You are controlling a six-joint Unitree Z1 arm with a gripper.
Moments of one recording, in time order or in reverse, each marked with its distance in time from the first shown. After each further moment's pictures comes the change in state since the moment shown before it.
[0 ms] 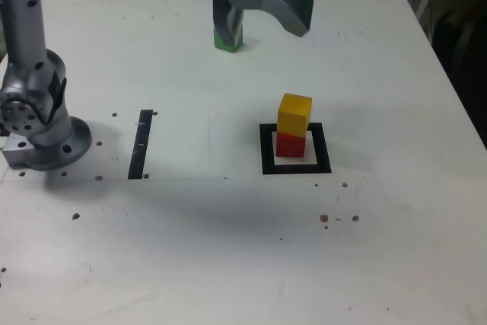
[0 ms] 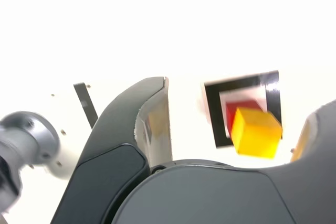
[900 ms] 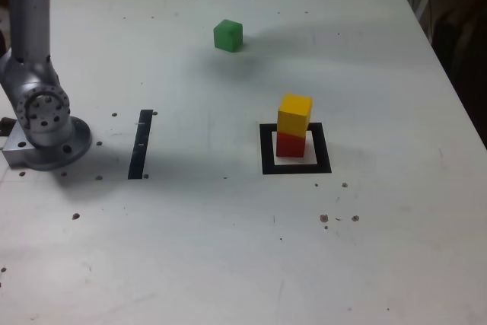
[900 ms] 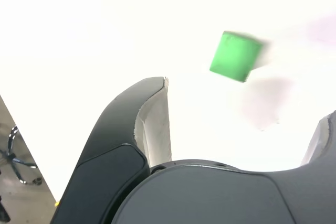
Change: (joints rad) arm 0.532 0.098 0.004 -0.117 0.083 0.566
